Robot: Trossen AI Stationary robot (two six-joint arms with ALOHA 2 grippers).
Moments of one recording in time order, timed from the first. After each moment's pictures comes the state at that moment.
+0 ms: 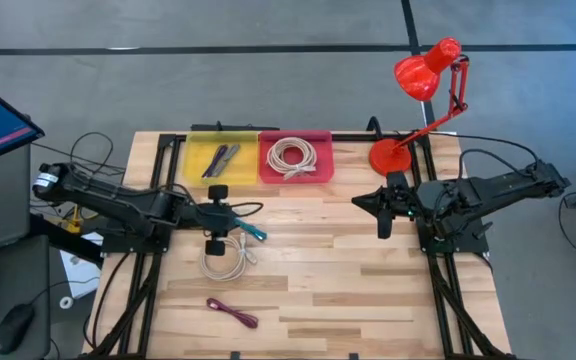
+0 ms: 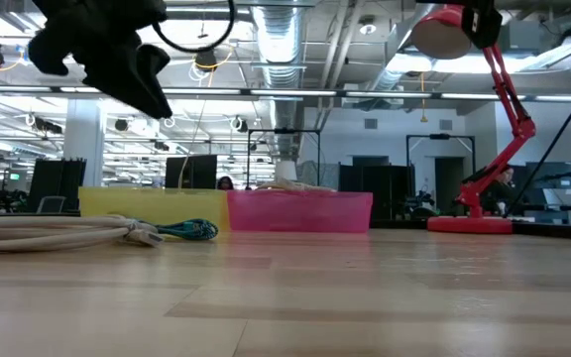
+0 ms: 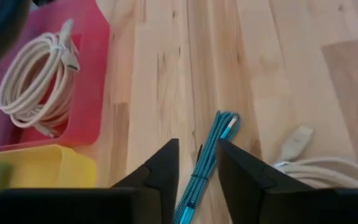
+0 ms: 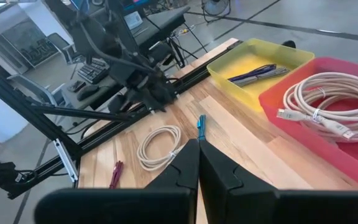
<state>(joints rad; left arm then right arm) -0.22 1.06 0.71 -0.49 -0.37 0.13 0.29 0.80 0.78 -0.28 0.48 0.61</state>
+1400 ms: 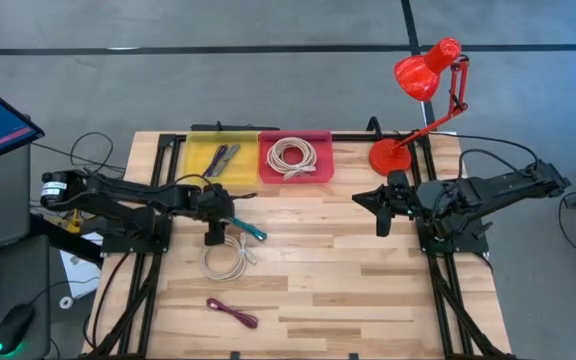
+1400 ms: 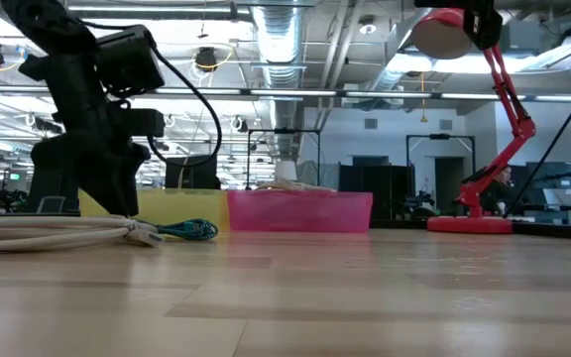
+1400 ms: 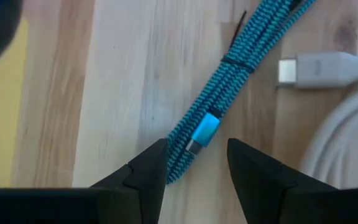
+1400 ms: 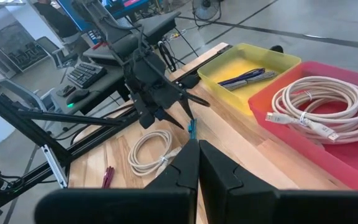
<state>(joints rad) 0.10 1.21 0.48 -0.40 -0.12 0.13 0.29 0.80 0.78 -0.28 0.53 0.61</state>
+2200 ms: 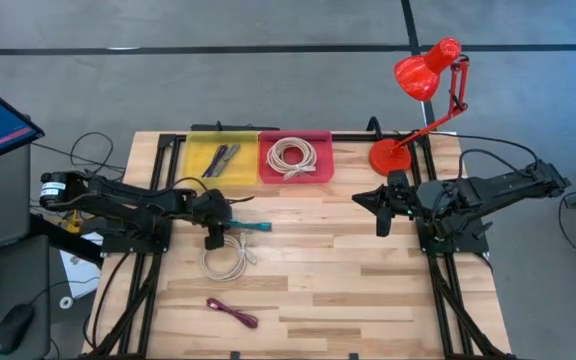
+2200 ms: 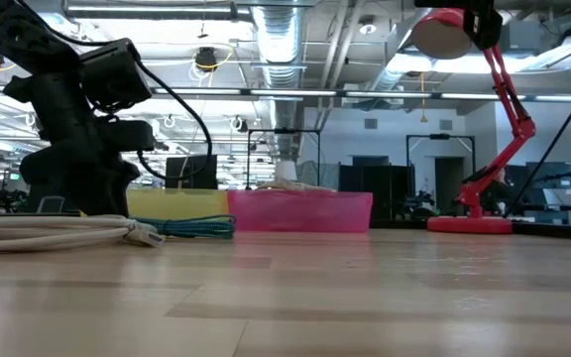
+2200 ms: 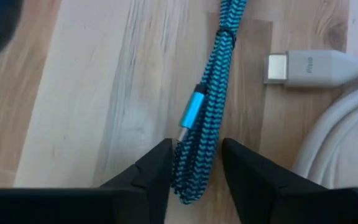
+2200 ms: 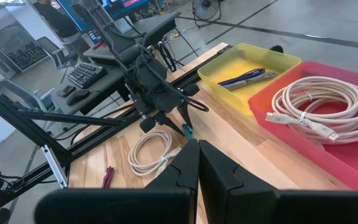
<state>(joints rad) 0.11 1.20 0.34 -0.20 -0.05 0.04 0.29 0.80 0.78 -0.28 0.53 0.61</state>
